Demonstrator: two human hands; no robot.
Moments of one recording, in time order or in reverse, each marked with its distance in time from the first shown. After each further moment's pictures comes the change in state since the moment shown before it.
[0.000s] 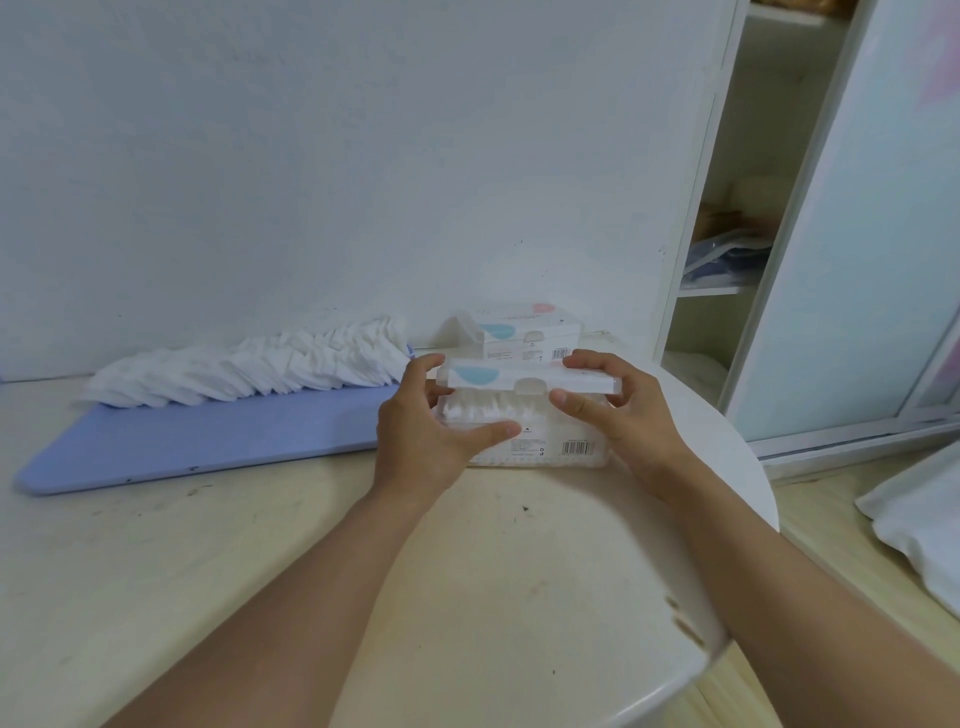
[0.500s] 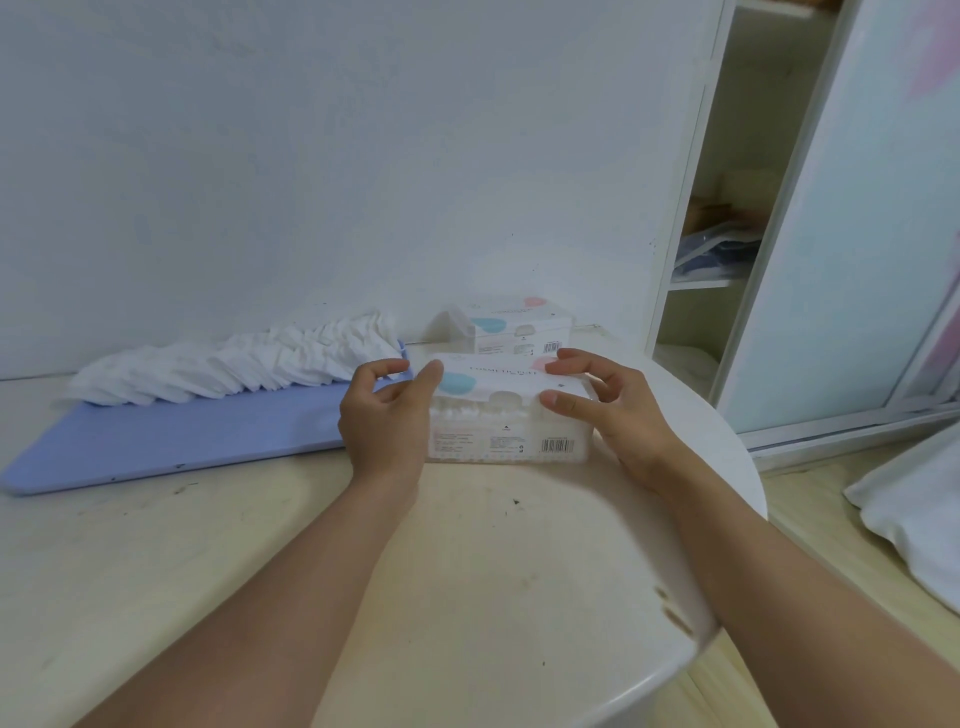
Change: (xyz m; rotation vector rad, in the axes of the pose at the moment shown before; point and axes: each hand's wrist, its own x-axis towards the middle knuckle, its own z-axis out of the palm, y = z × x) left_hand 0.007 0.006 0.000 -0.356 0.354 -0.312; right_hand 0.006 0.009 -0.004 0.068 -0.073 0.034
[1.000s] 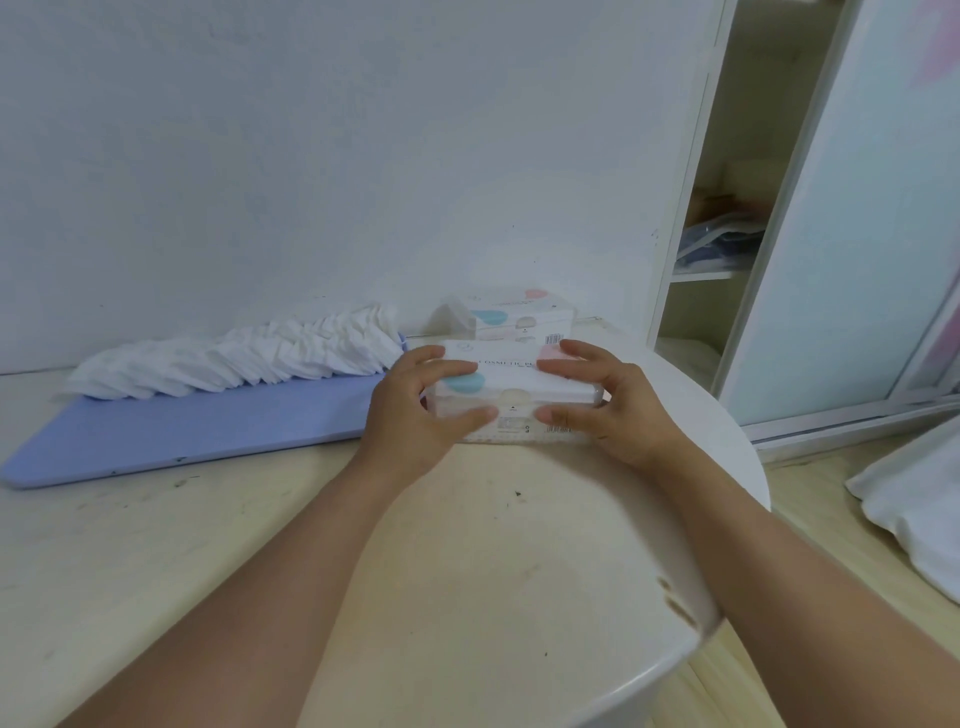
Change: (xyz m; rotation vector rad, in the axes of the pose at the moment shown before) left_hand 0.006 -0.005 -0.012 0.409 -0.525 0.370; right_hand -0.003 -0.002 -0.003 -0.372 -0.049 -0.071
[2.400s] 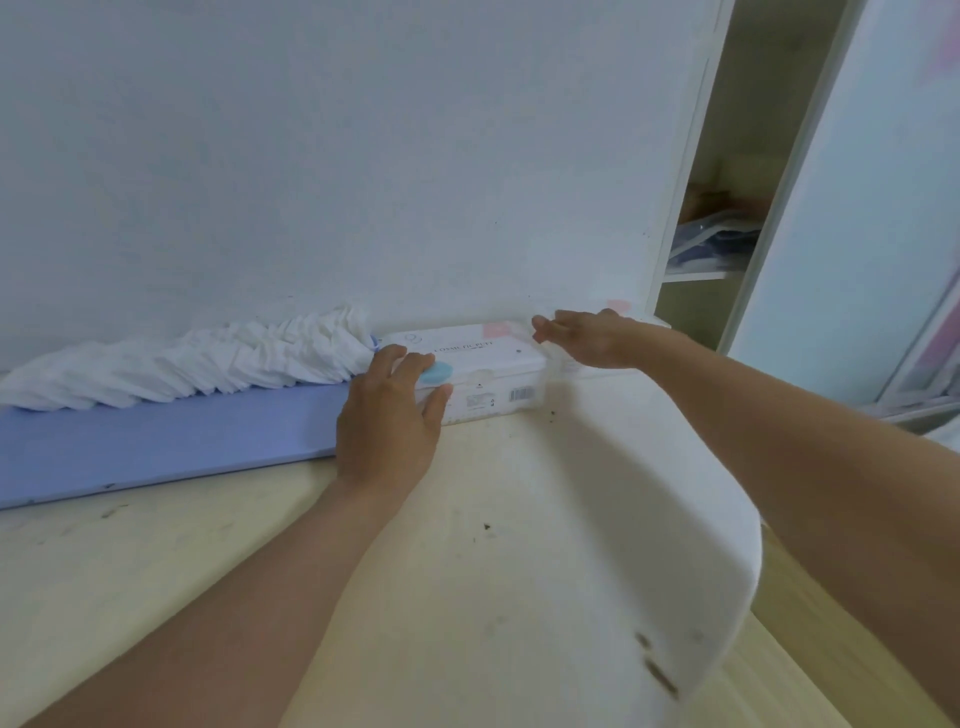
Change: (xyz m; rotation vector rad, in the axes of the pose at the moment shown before) left_hand 0.025 -0.007 0.030 0.549 0.215 0.050; right_hand 0.129 0.007 -0.043 -0.873 -0.397 0.303
